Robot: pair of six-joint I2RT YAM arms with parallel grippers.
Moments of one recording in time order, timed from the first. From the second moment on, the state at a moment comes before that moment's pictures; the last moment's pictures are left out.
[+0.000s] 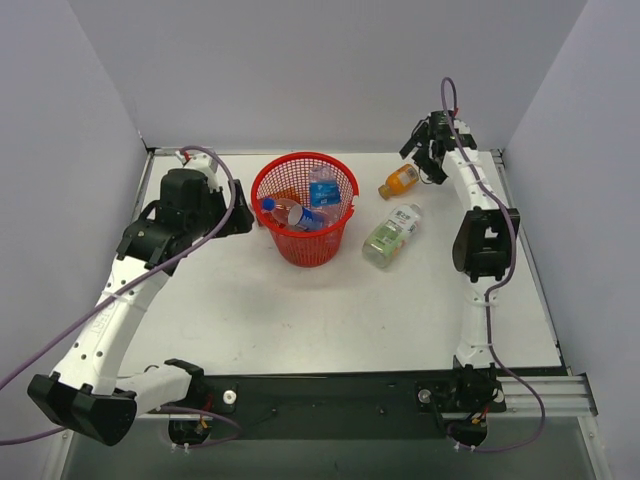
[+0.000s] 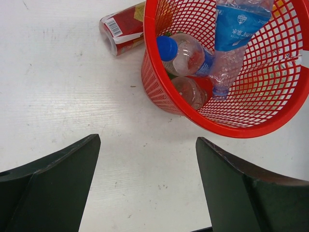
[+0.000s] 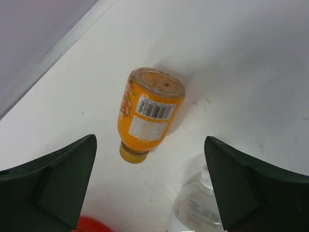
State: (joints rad) left arm -0.35 1.14 1.32 -0.77 -0.07 -0.42; right arm 0.08 2.28 2.12 -0.71 0.13 0.69
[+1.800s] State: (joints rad) left arm -0.34 0.97 1.20 -0.77 -0.05 -0.44; right arm 0.59 1.70 1.82 -0.38 0.32 0.30
